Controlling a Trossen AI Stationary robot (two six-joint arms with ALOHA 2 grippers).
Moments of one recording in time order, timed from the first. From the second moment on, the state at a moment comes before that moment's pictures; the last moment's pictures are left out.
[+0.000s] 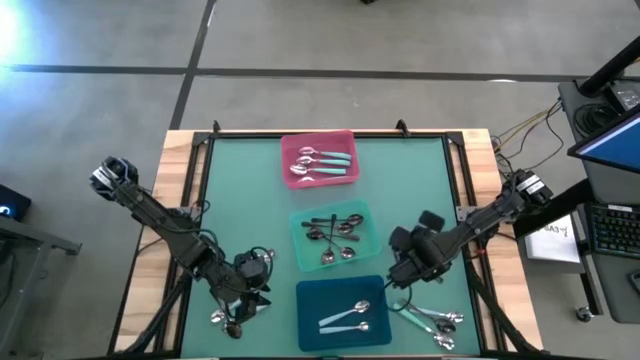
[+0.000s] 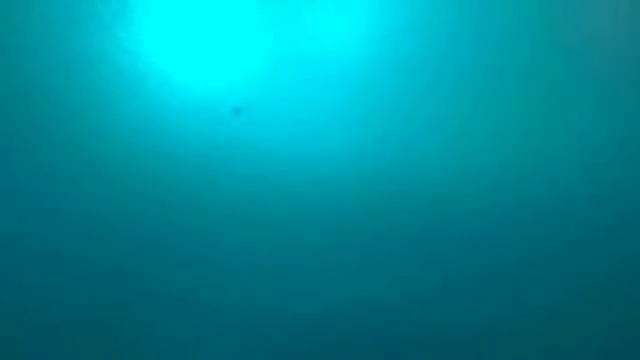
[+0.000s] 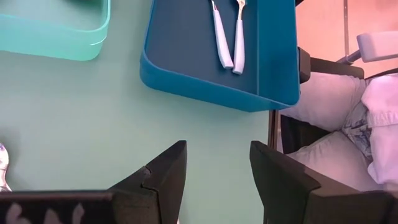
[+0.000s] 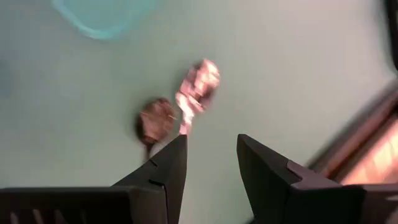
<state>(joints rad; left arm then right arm) -0.69 1.33 0.87 -0.36 -0.18 -0.95 0.53 1.59 1.21 -1.41 0.34 1.05</state>
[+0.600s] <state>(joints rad) -0.69 1.33 0.87 -0.39 -0.17 -0.93 0.54 1.59 0.94 -1.19 0.10 1.08</state>
